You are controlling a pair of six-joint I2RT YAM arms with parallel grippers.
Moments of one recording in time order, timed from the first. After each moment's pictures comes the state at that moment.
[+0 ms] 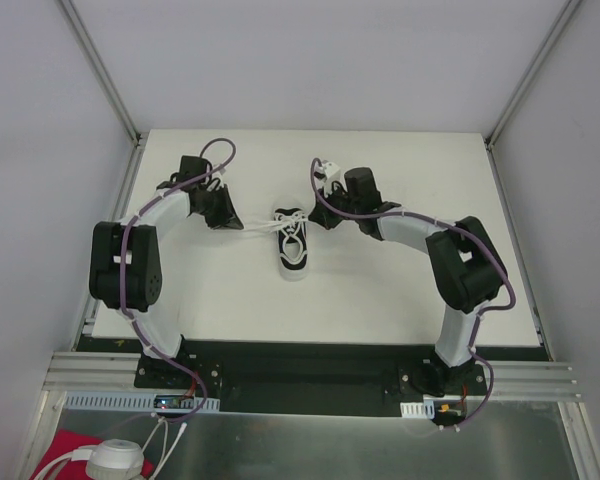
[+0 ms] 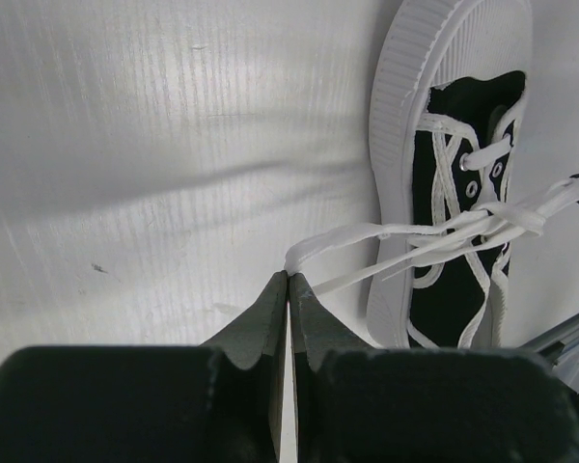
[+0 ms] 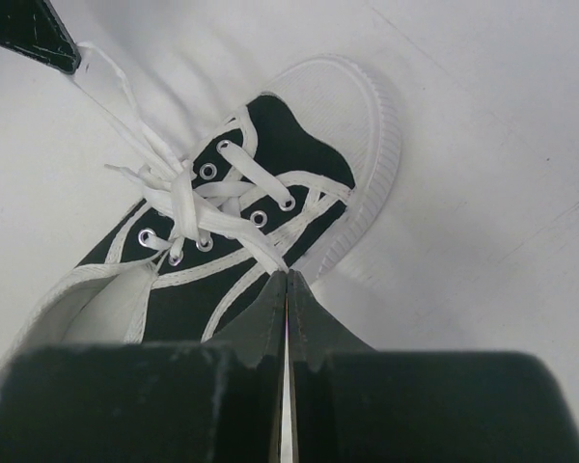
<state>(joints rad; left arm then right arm) -0.09 1.74 1.18 -0.49 0.46 -0.41 0.53 1.88 1.16 0.14 -0.47 -0.01</state>
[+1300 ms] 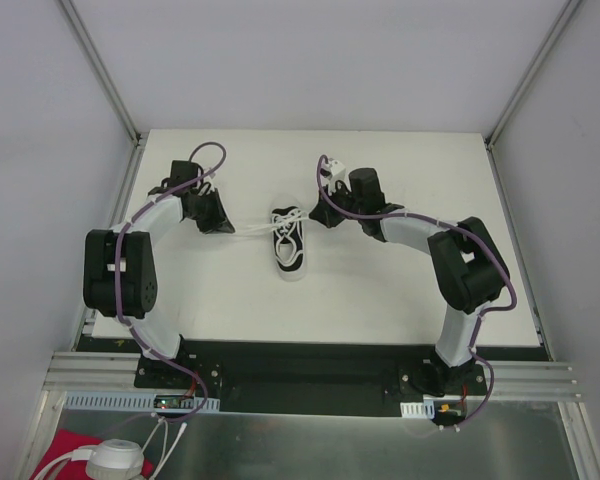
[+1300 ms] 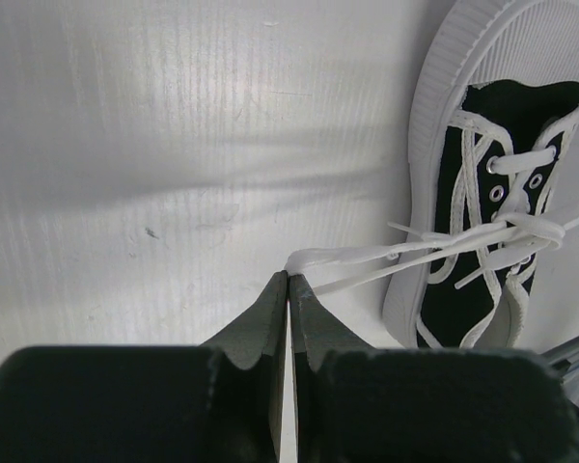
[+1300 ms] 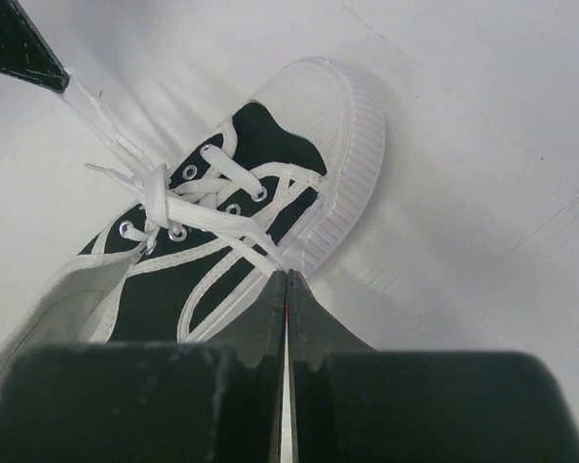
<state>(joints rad) -0.05 1.69 1.11 -0.49 0.42 -0.41 0.51 1.86 1.12 0.22 -0.47 0.06</state>
